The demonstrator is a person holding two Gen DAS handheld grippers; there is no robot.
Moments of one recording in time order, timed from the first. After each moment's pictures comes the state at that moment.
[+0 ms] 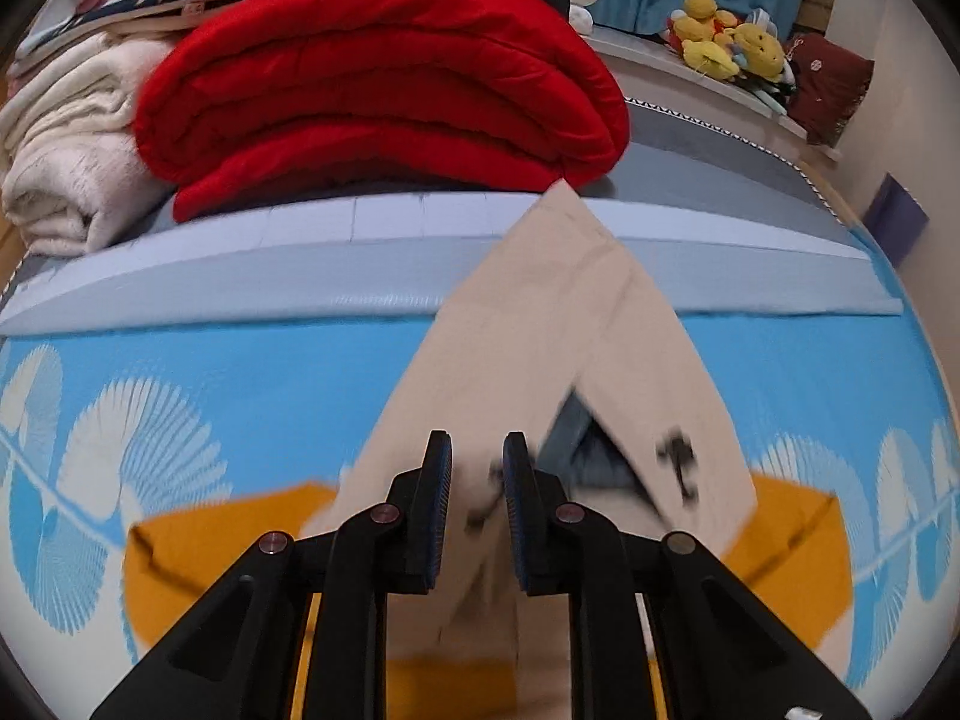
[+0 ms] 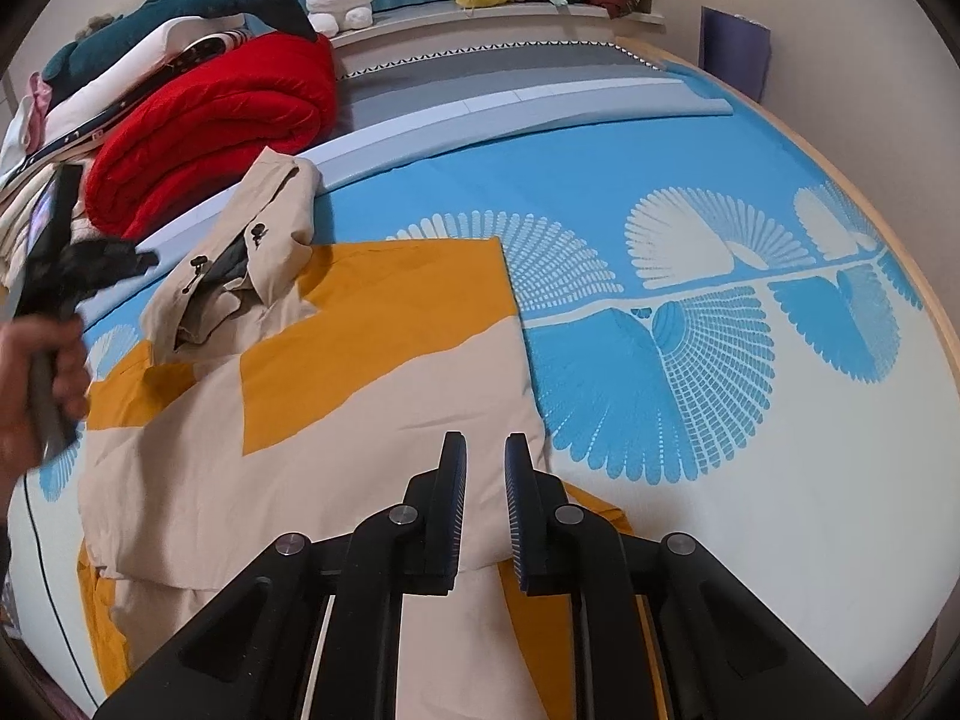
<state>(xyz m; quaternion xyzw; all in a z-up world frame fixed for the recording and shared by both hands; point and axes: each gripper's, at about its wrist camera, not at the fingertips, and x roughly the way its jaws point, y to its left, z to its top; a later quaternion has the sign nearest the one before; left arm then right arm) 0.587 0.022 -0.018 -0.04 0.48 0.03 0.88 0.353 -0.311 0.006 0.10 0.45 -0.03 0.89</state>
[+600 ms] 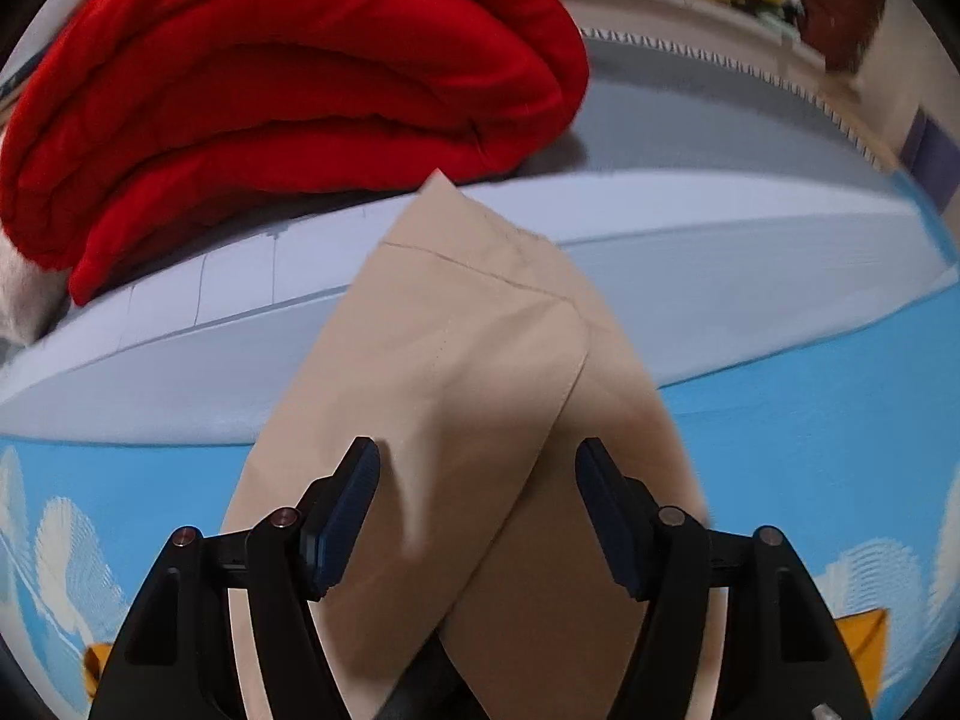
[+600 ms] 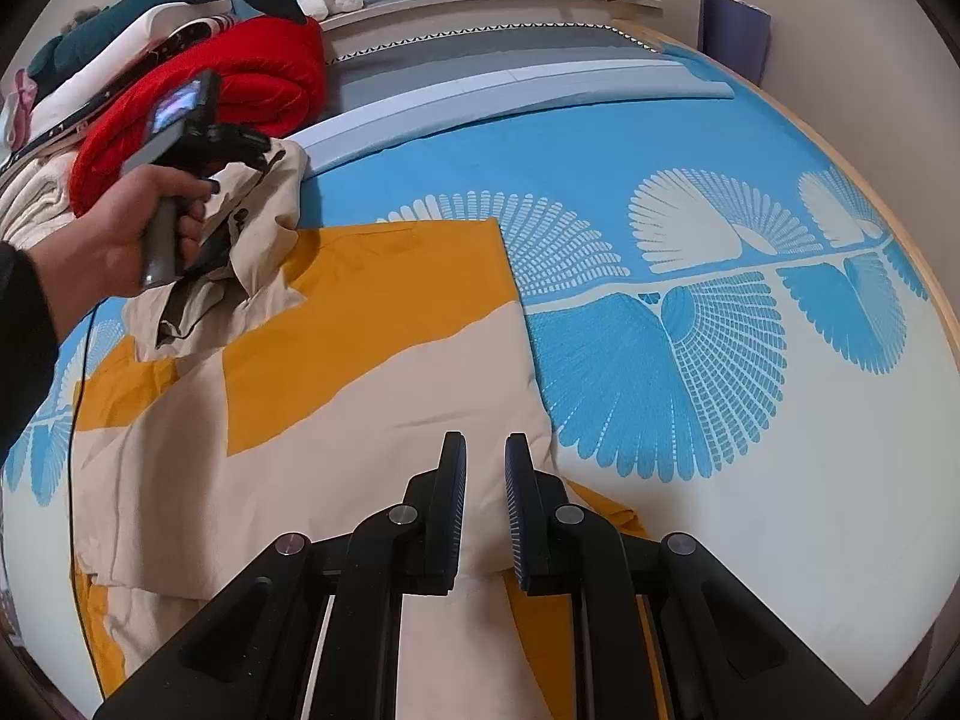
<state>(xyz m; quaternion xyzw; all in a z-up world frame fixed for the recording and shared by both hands) 0.721 -0.059 -0.087 0.04 0.52 0.03 0.85 0.369 -0.308 -0.009 0.10 0.46 -0.04 0.88</state>
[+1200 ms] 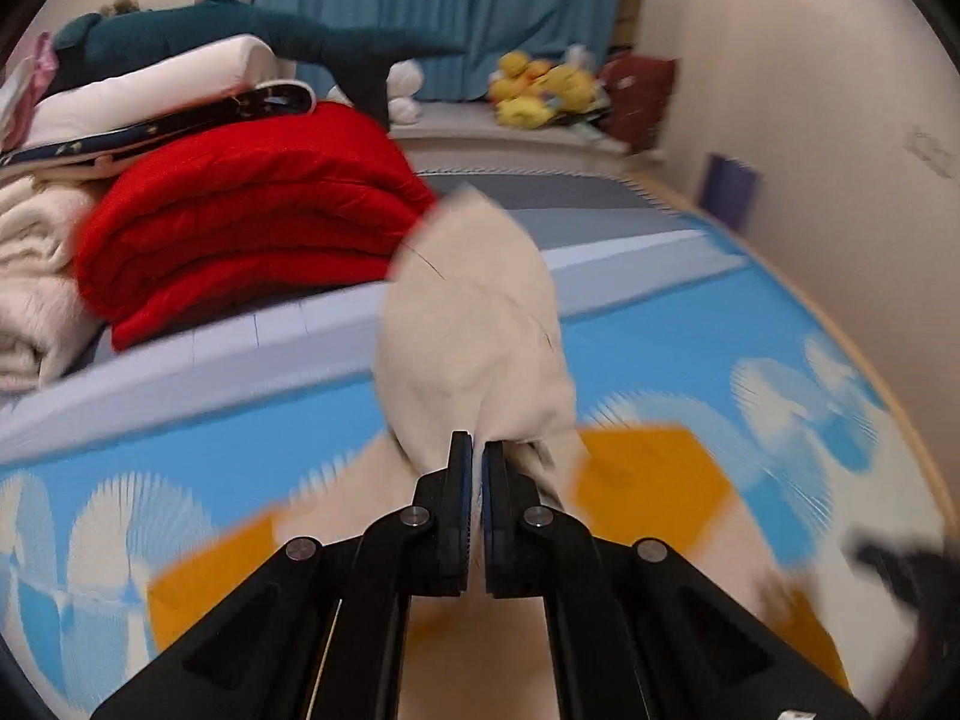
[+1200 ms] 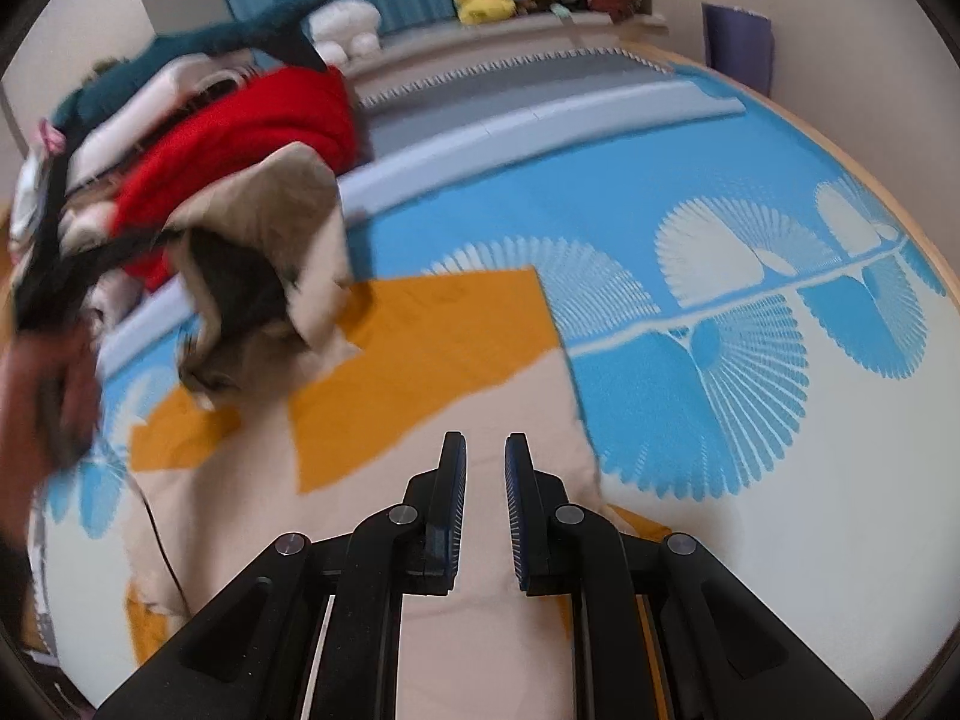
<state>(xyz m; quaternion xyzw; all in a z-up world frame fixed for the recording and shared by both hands) 0.416 0.008 0.067 0.01 0.37 -0.16 0.91 0.358 -0.306 0.029 0.16 0.41 0.00 0.90</state>
